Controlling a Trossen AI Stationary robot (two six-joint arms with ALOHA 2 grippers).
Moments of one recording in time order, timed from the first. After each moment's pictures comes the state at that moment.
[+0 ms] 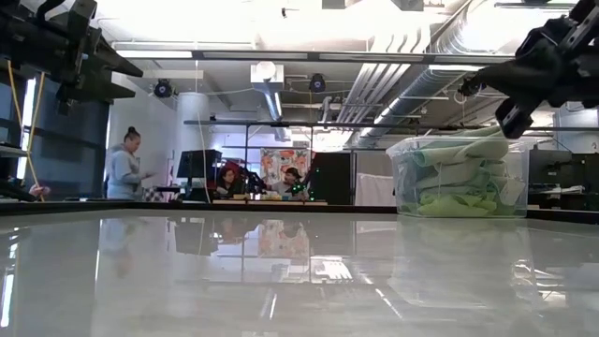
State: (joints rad) left arm -0.04 0.04 0.31 -0.47 -0.68 -0.68; right arm 0.02 0.00 0.01 0.04 0.00 0.50
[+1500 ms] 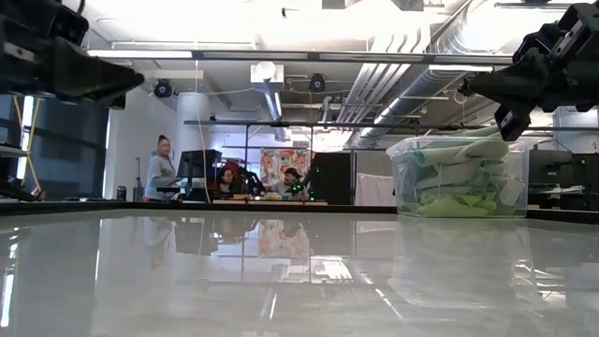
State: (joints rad) left arm -0.04 0.05 0.01 0.02 -0.01 0.12; right arm -0.07 0.01 0.01 0.01 0.00 0.44
